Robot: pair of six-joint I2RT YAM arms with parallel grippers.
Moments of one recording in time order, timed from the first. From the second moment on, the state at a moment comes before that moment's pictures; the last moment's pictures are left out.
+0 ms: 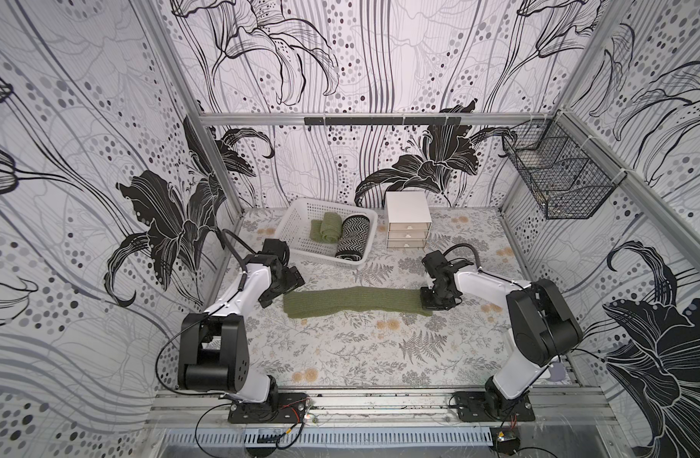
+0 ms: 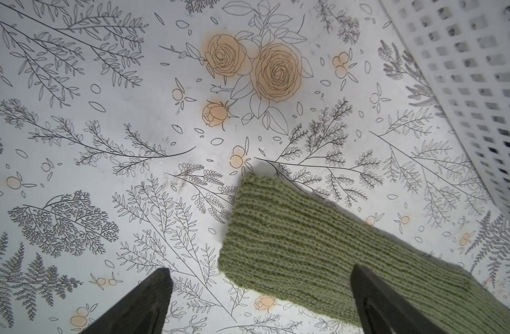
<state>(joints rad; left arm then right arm) -0.01 1.48 1.04 -0.84 -0.05 -0.61 0.40 1.69 0.99 -0.69 -0.03 0.36</state>
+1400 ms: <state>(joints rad) -0.10 1.43 0.99 -0.77 0.20 -0.55 0.85 1.78 1.36 -0.76 0.02 0.48</state>
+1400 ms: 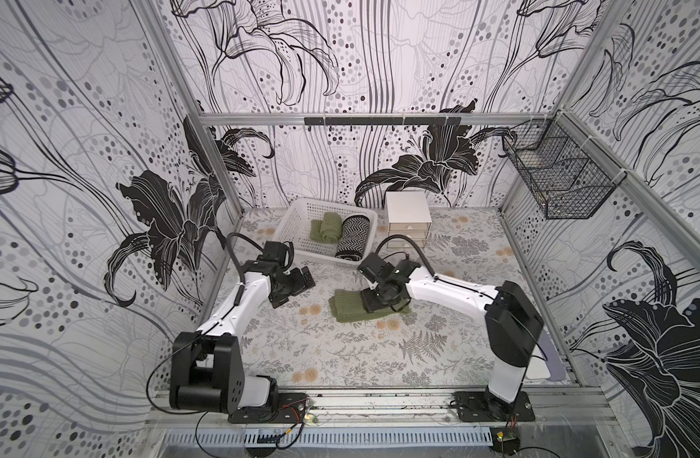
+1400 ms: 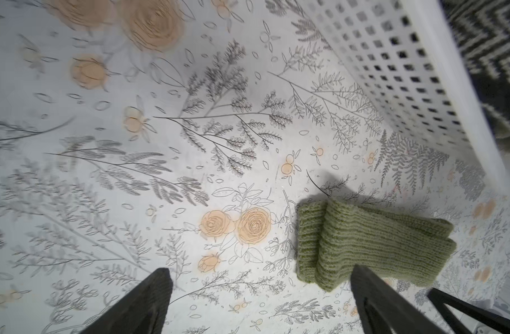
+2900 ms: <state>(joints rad) -0.36 1.48 0.94 -0.60 0.17 -0.74 0.65 1.68 1.06 -0.45 -0.19 0.45</state>
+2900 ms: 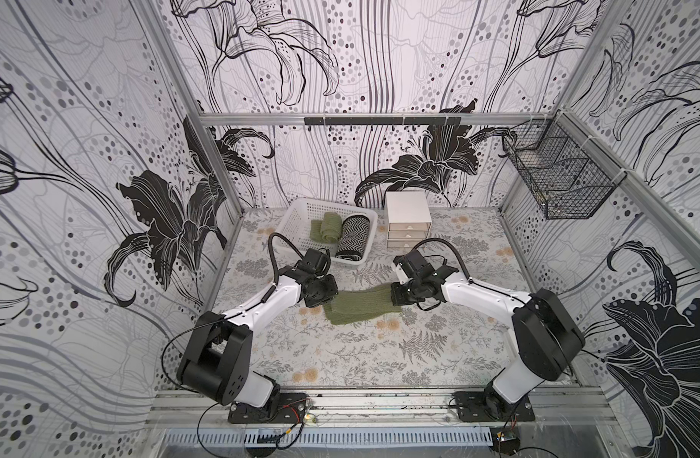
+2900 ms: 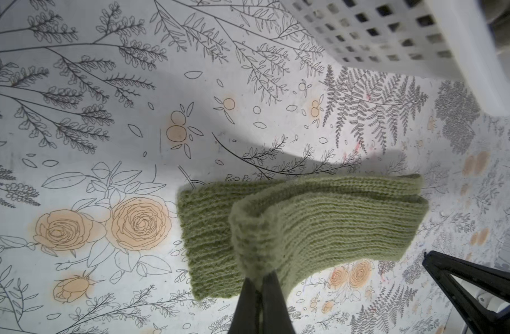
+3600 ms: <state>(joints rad) -0.33 1.40 1.03 -0.80 0.10 -0.67 0.65 1.79 1.25 -0.50 -0.12 0.37</state>
